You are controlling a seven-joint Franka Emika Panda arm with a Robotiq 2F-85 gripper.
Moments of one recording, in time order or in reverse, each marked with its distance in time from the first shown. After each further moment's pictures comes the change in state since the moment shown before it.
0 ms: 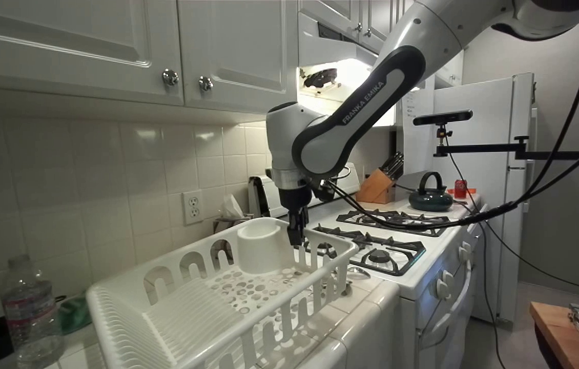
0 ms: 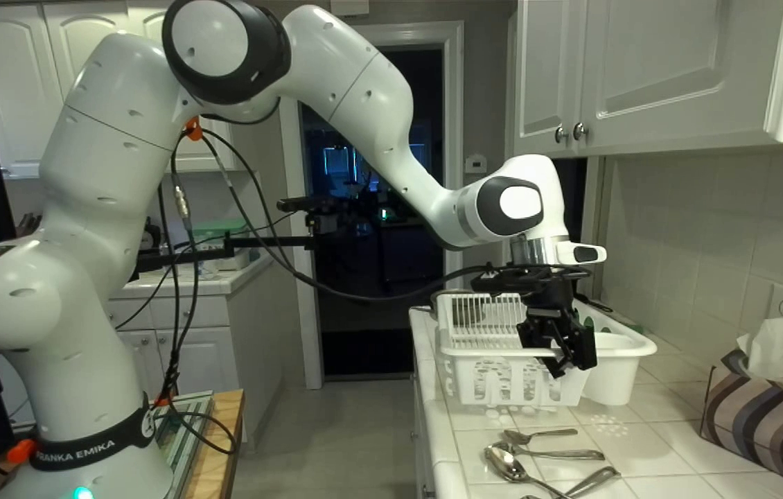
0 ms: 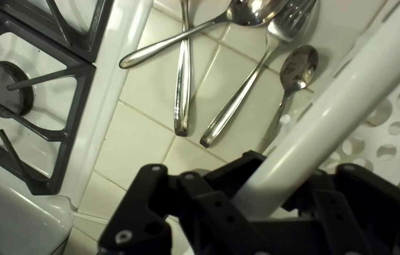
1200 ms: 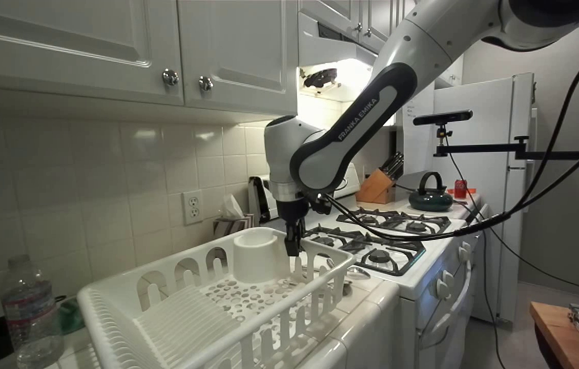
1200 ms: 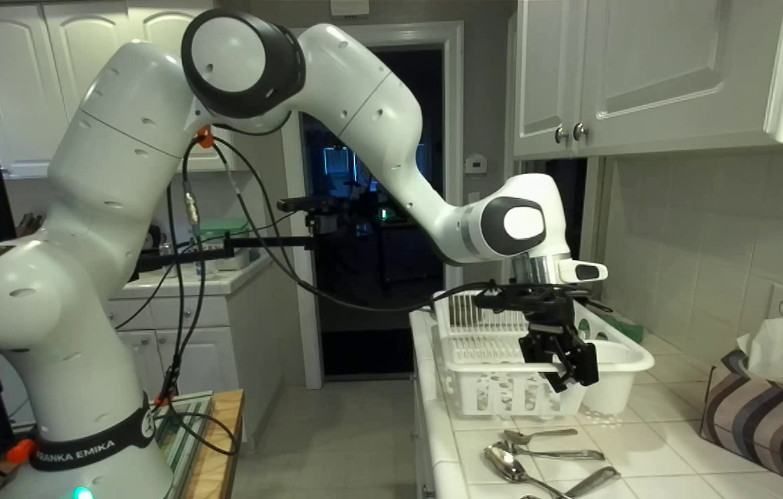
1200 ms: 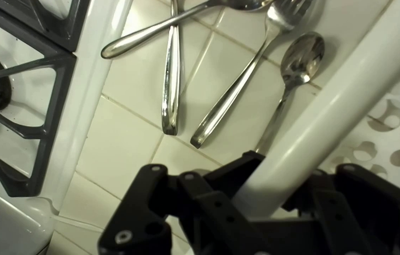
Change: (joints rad) arm -0.001 0.063 0.000 0.021 0.000 0.049 -0.001
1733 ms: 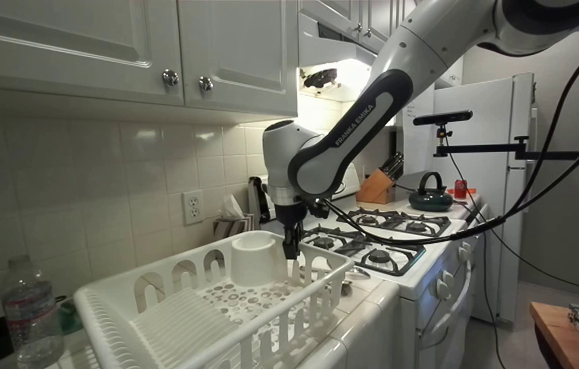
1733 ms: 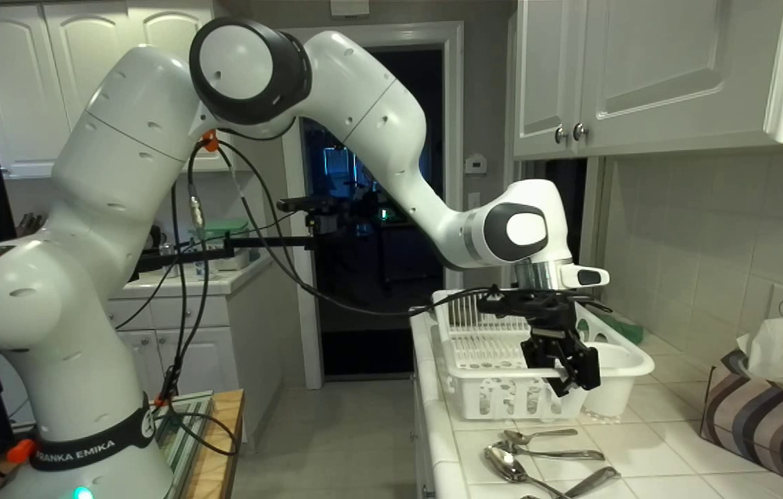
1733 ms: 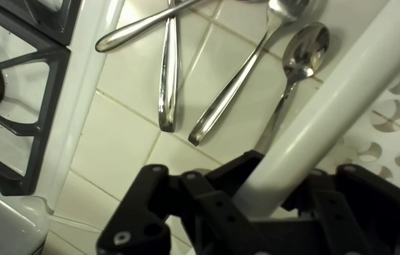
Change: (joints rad) arm 0.000 0.027 0.000 0.020 0.000 0.010 0.002
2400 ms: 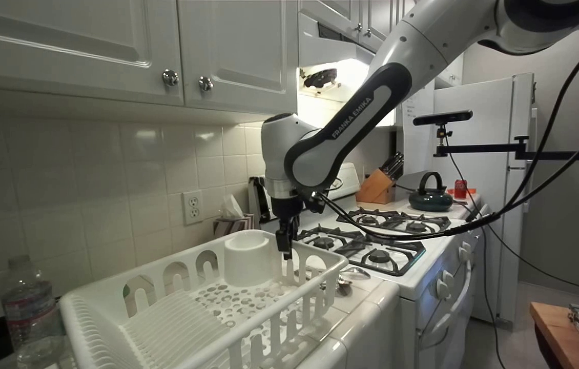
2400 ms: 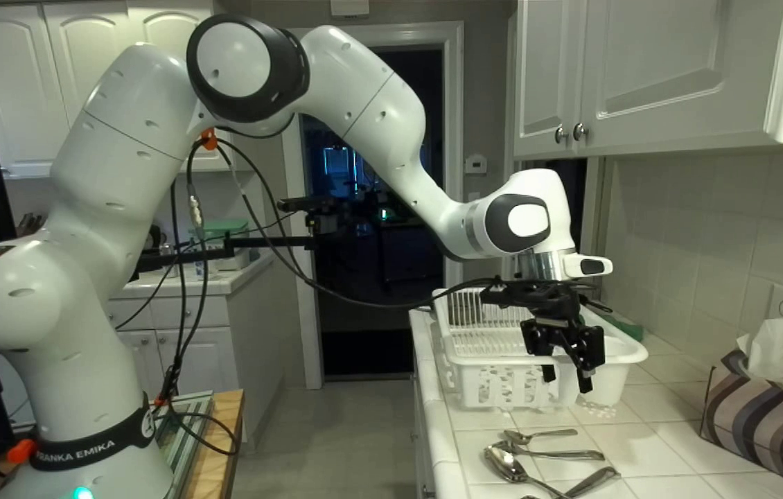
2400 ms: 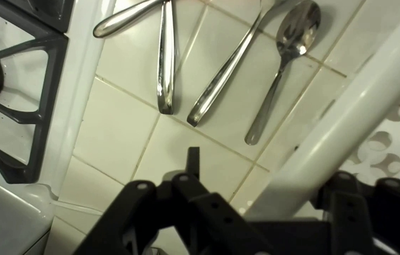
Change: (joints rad) arm -0.005 -0.012 0.010 0.020 0.033 0.001 0.000
